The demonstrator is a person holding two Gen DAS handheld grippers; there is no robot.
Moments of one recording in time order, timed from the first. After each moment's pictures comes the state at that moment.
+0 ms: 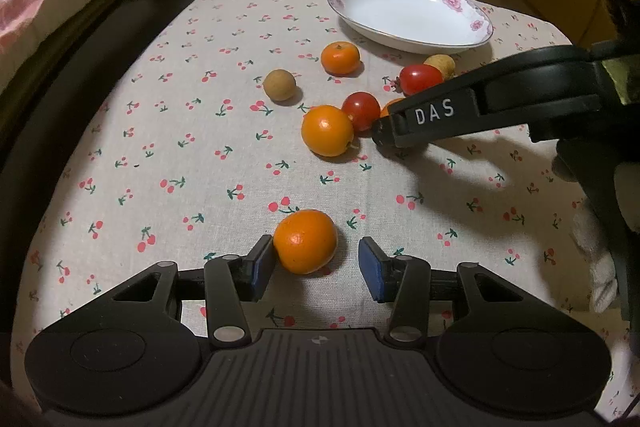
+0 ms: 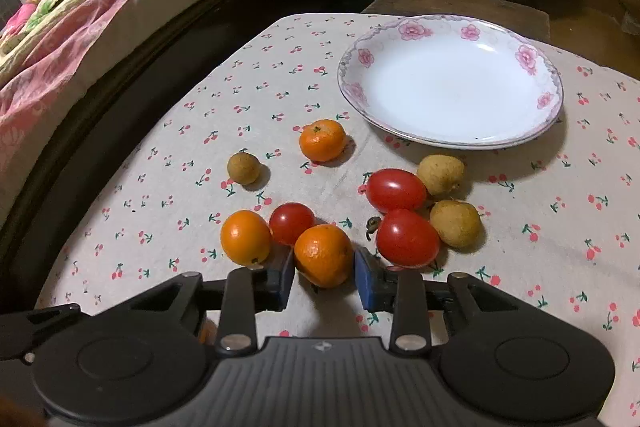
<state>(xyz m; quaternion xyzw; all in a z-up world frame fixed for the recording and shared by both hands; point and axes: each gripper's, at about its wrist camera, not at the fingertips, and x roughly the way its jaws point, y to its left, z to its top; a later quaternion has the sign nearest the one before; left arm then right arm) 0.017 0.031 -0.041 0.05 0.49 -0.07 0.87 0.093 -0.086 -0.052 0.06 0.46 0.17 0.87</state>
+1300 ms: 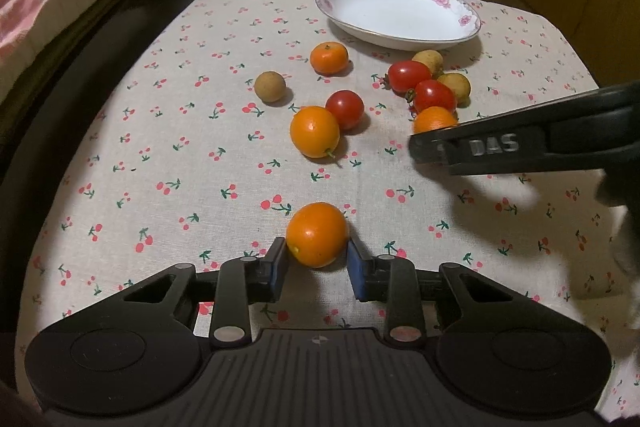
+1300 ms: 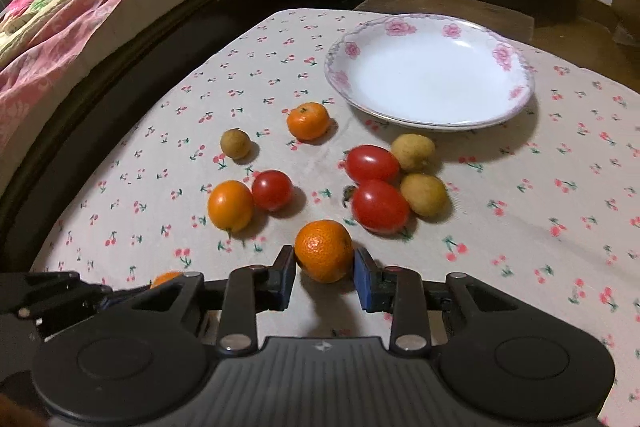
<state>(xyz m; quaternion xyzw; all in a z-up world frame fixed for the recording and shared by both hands) 0.010 0.025 -0.040 0.07 0.48 -0.08 0.87 0.064 -0.104 -0.042 0.03 0.46 0.16 0.87</state>
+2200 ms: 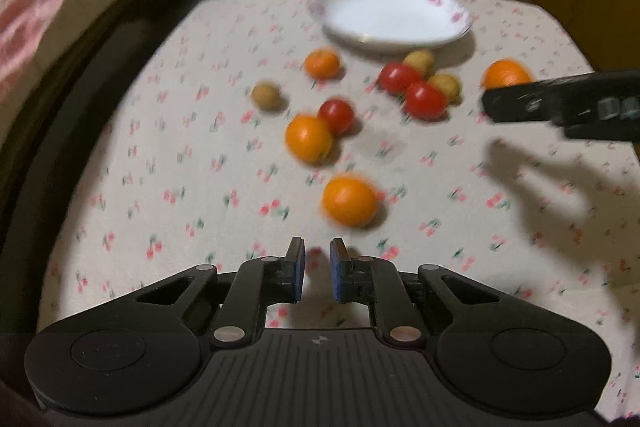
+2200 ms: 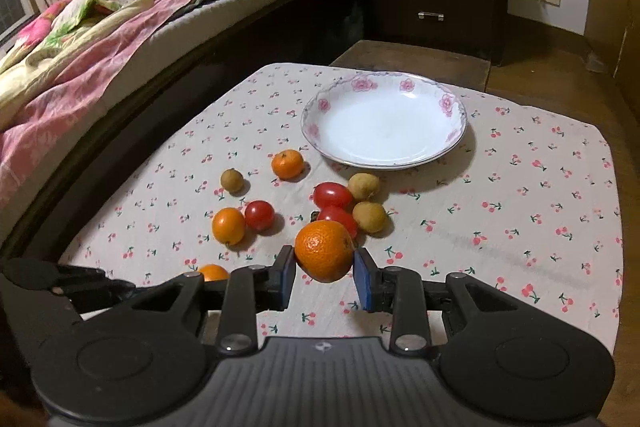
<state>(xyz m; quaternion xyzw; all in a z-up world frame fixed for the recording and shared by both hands) 0.009 0.019 -0.035 0.09 0.49 -0.07 0.86 0.028 -0.137 0.000 0.04 0.41 0.14 0.90</state>
